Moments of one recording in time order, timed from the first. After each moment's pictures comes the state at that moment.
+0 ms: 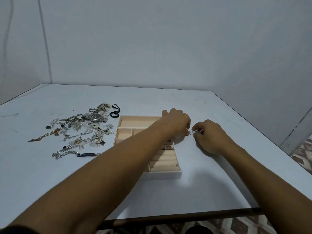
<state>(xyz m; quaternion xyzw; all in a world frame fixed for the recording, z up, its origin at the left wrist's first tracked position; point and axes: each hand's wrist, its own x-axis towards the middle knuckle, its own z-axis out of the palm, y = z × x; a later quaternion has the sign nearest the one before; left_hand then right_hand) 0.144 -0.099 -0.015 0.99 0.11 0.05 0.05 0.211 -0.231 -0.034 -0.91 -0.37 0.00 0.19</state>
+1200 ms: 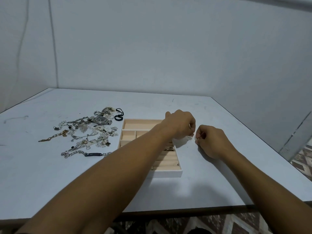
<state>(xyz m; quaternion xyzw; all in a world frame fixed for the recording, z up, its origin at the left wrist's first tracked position) 0.129 -0.108 -0.001 0.98 0.08 0.13 0.15 0.191 -0.243 -0.027 -0.90 -0.35 -0.01 0.26</state>
